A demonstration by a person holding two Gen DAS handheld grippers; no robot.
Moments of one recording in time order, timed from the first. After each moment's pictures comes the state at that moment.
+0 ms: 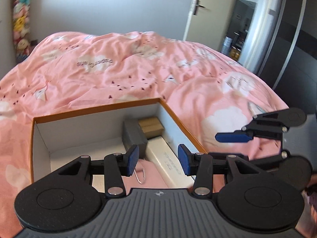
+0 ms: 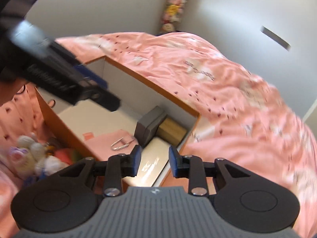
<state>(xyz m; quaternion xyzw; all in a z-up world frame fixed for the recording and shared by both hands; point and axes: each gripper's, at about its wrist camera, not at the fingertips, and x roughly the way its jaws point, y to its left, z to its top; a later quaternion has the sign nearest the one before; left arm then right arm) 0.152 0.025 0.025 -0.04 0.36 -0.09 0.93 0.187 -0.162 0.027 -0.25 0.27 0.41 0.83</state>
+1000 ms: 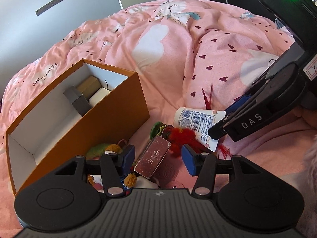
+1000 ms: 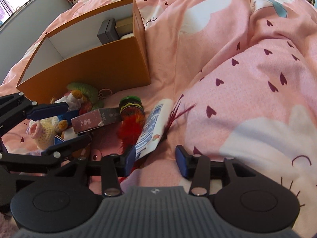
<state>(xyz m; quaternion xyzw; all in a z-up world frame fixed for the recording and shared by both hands) 0.053 -0.091 -0.052 0.21 0.41 -0.18 0.87 0.113 -0.248 -0.054 0.00 0.53 0.23 0.82</state>
